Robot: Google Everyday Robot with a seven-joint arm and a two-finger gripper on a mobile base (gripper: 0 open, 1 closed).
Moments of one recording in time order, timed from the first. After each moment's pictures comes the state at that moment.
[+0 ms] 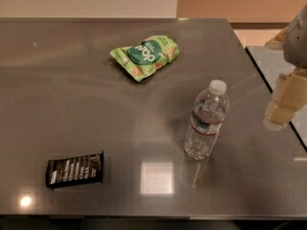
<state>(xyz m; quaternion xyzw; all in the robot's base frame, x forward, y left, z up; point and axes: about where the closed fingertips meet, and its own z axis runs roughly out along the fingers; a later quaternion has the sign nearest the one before) 0.438 -0.217 0.976 -0.60 0.78 -0.03 0.16</state>
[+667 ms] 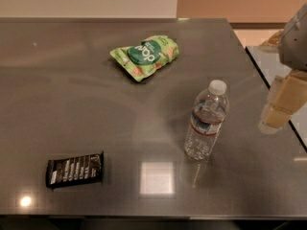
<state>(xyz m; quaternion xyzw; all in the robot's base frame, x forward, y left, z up) 0.433 -0.204 0.974 -0.61 0.77 -0.01 0.17</state>
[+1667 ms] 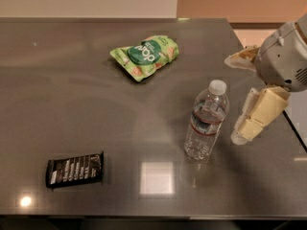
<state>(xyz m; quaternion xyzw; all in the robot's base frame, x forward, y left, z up) 0.425 -0.148 0.955 -0.64 0.72 0.11 0.25</state>
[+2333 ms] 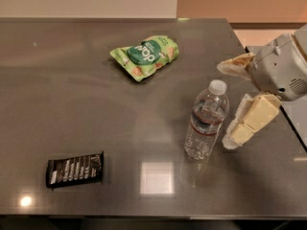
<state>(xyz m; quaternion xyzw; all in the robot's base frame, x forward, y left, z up) 0.423 -0.132 0.945 -0.63 0.70 0.17 0.28</state>
